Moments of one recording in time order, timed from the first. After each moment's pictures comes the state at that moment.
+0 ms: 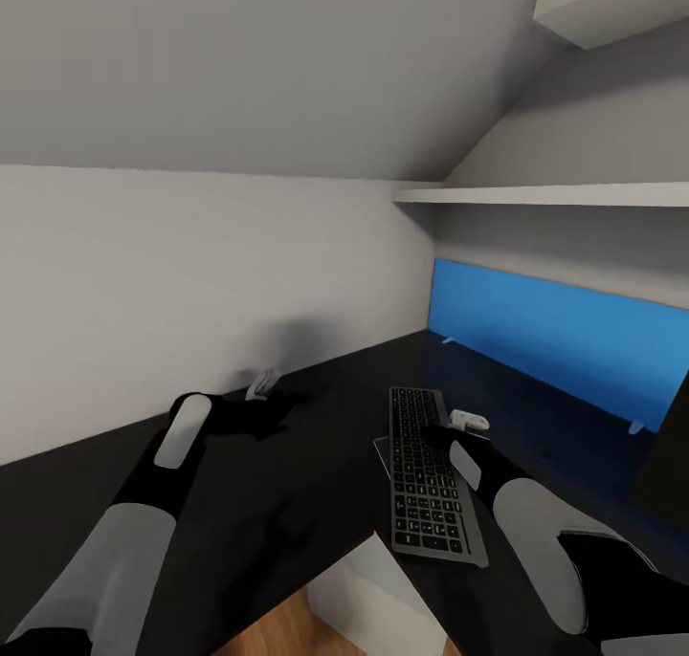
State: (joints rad) left arm -0.78 0.00 0.00 -1.02 1.12 1.02 0.26; right arm -0.96 0.02 -0.08 -0.24 -0.19 0.17 -0.11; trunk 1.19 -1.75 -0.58
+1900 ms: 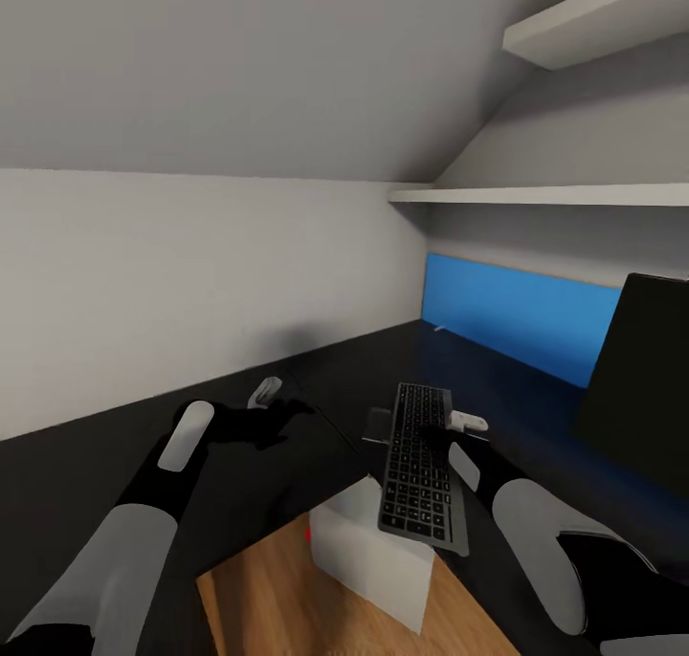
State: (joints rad) left arm -0.78 0.00 0.00 -0.96 1.12 1.01 0.25; right arm -0.96 0.03 -0.08 -0.23 -0.18 0.16 -0.11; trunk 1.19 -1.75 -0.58
